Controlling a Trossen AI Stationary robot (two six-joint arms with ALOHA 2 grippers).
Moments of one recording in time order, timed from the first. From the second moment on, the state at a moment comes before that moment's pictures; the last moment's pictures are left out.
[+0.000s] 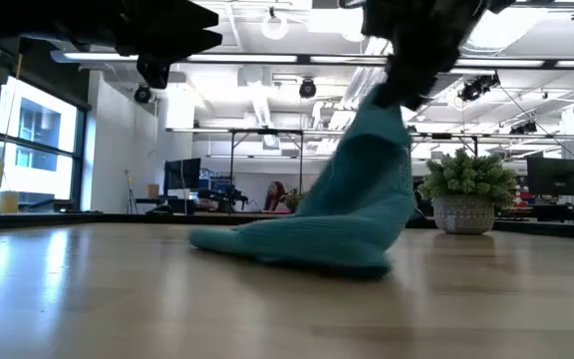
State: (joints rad) left arm -0.20 1.19 0.37 0.78 -0.41 -0.13; right arm 0.11 1.41 0.98 -0.42 -0.12 0.28
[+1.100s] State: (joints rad) left arm -0.17 1.48 0.45 0.84 -0.48 -0.06; right arm 0.11 1.41 0.98 0.23 -0.03 0.09
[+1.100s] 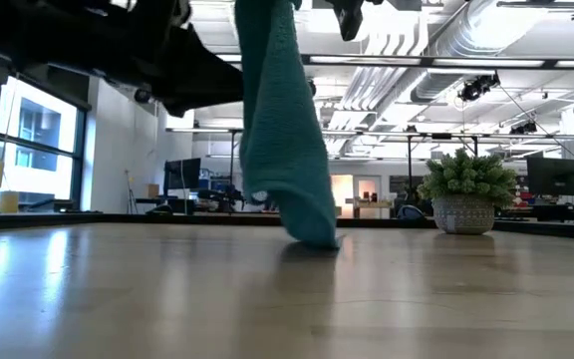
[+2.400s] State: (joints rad) left arm -0.31 1.44 0.53 0.79 -0.39 -0.15; right arm 0.13 1.41 0.98 -0.29 -0.06 -0.03
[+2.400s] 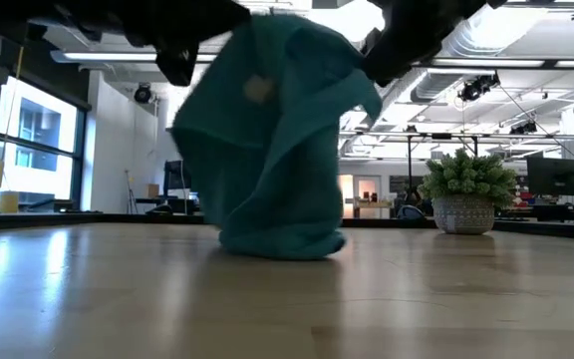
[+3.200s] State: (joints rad) left arm -0.20 1.03 0.53 0.37 -0.56 0.02; right arm 0.16 1.43 1.23 -0.55 0.54 -0.43
